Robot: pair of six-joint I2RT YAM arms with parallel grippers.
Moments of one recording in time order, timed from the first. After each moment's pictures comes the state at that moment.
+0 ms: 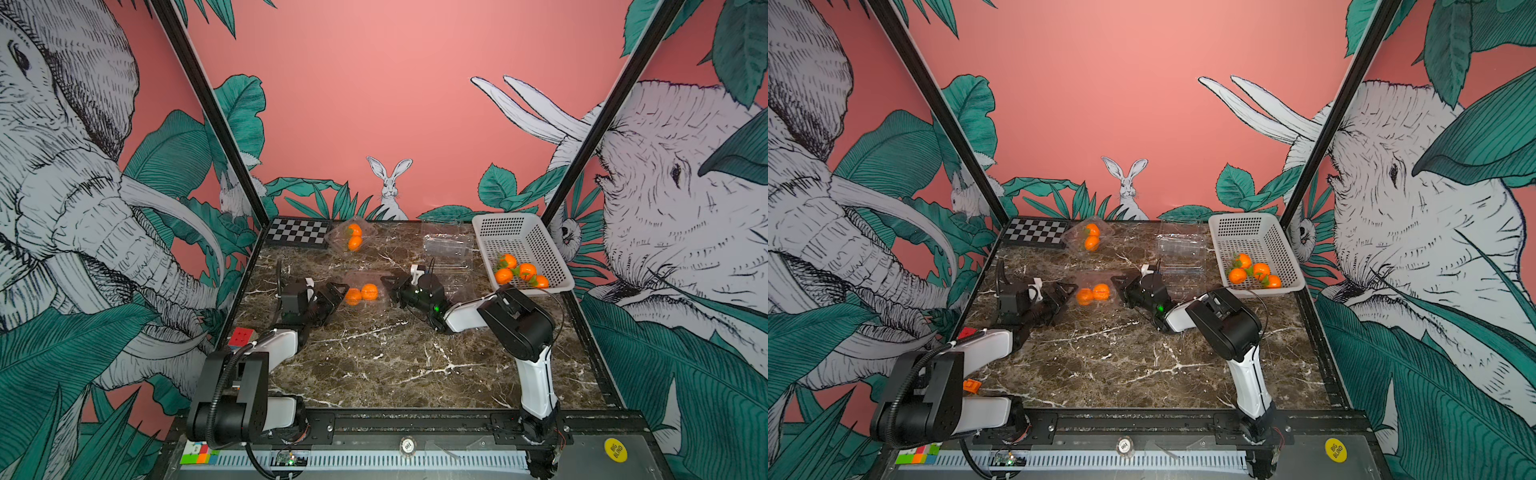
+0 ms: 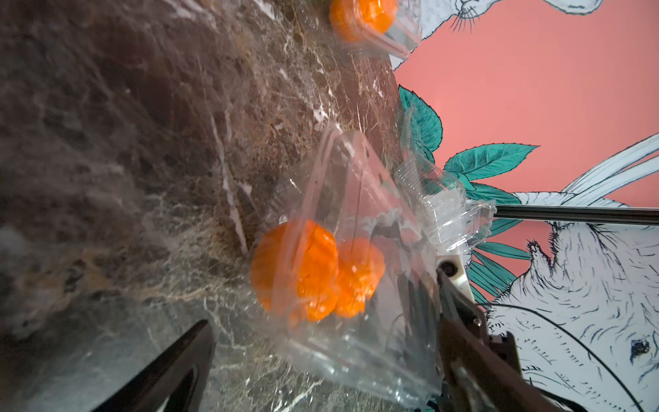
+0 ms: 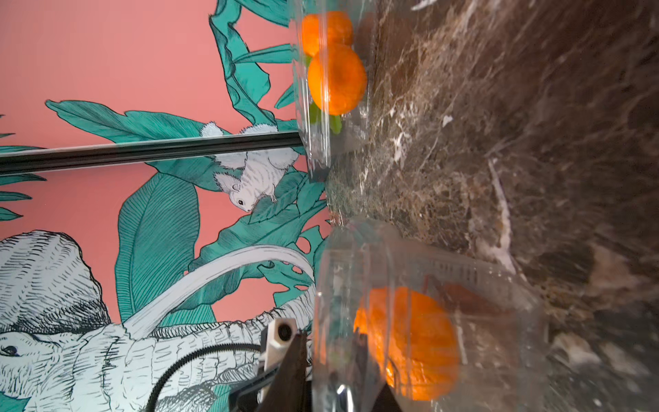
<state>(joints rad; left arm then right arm) -0.08 1.30 0.38 0.38 0.52 -1.03 0.74 2.06 0.98 0.92 -0.19 1.58</state>
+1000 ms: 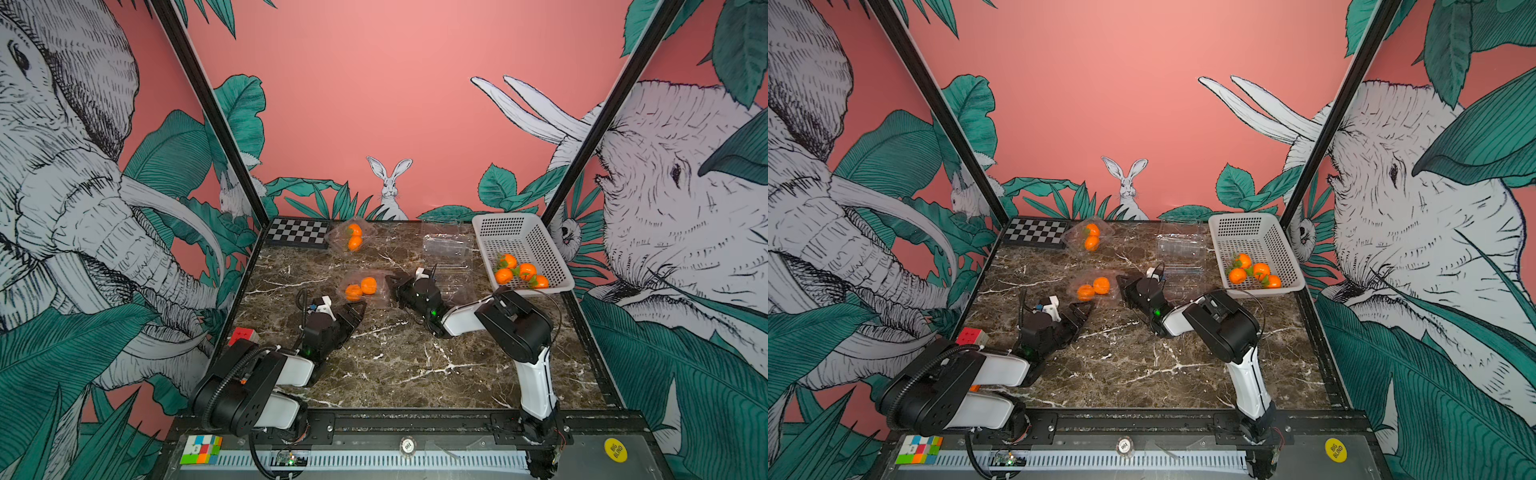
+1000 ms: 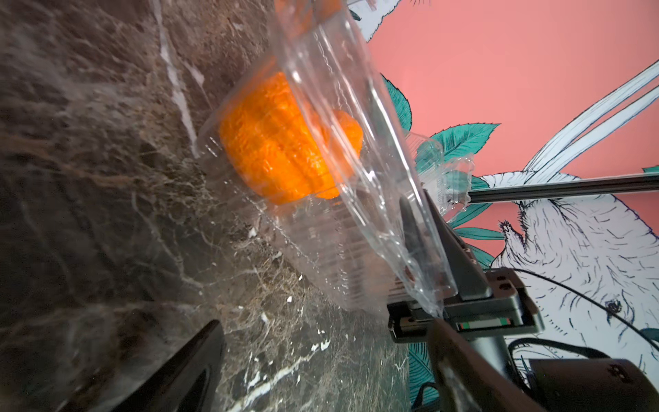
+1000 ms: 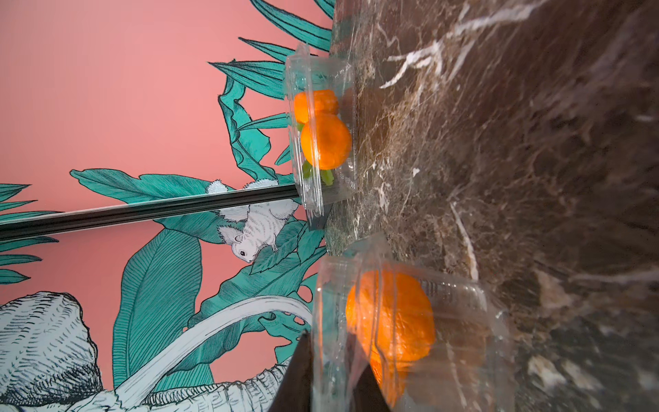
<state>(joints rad) -0.42 1.40 0.14 0.92 0.16 -1.23 0.78 2.06 0.97 0.92 0.03 1.62</state>
